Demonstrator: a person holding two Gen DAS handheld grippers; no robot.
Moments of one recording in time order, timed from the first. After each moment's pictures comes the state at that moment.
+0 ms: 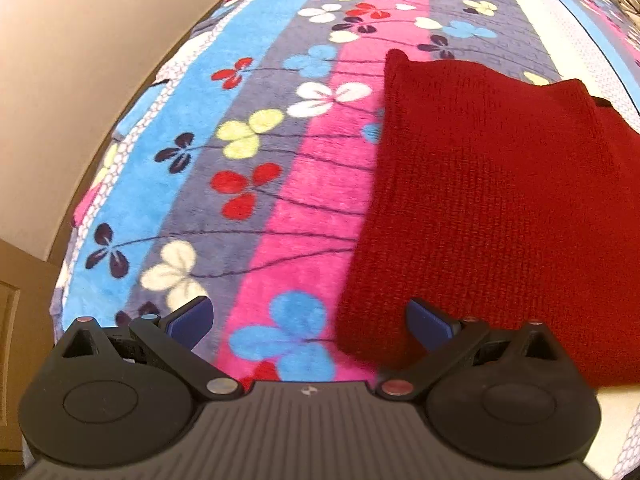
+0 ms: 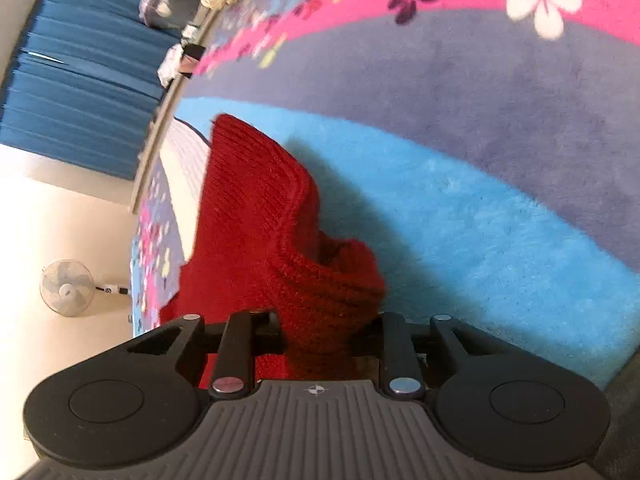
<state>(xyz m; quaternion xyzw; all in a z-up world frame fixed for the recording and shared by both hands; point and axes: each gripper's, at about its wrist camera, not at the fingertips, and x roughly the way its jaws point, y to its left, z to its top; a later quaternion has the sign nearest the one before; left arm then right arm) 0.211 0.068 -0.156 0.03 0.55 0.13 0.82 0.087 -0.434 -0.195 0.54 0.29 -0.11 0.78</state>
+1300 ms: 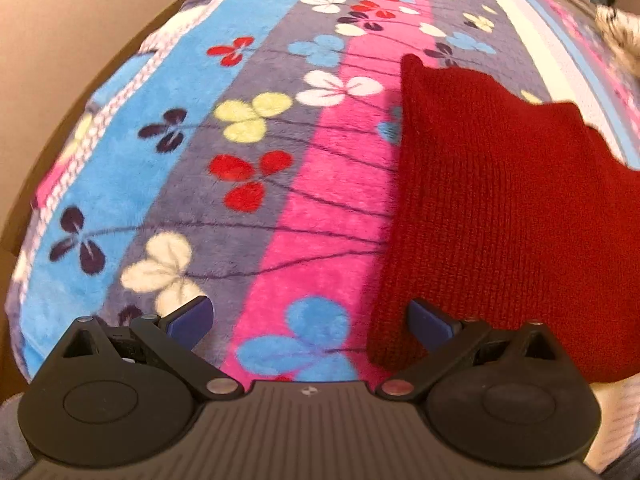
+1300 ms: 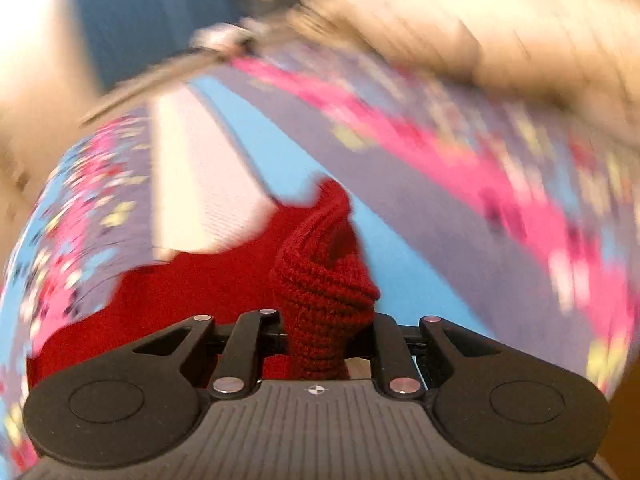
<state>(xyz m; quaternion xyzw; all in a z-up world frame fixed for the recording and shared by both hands) 0.213 0.127 -0.174 -0.06 0.56 0.07 0.82 0.178 -0.263 -0.040 0.10 0.30 -0.18 0.93</state>
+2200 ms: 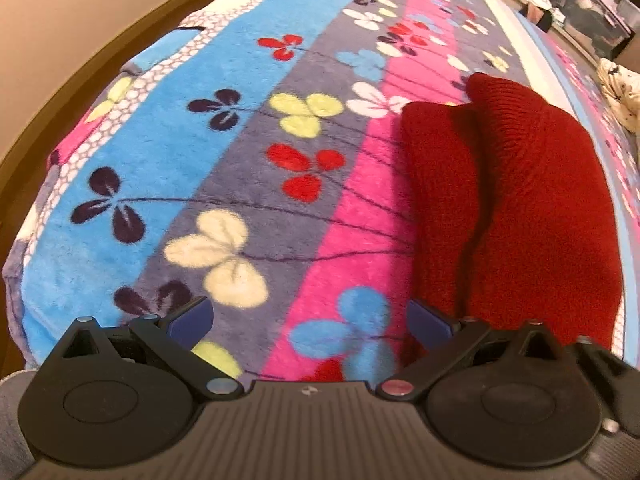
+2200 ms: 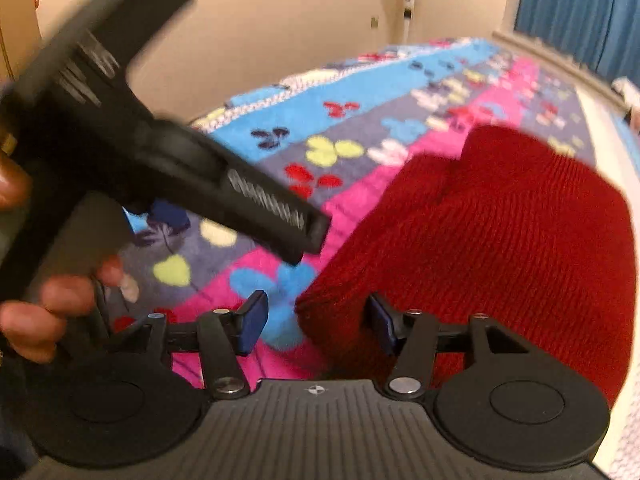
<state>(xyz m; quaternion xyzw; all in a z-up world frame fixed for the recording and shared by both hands) 0.186 0.173 -0.164 -0.13 0.54 0.06 0.83 0.143 0.008 -0.132 -0.13 0.39 0.29 0.86</state>
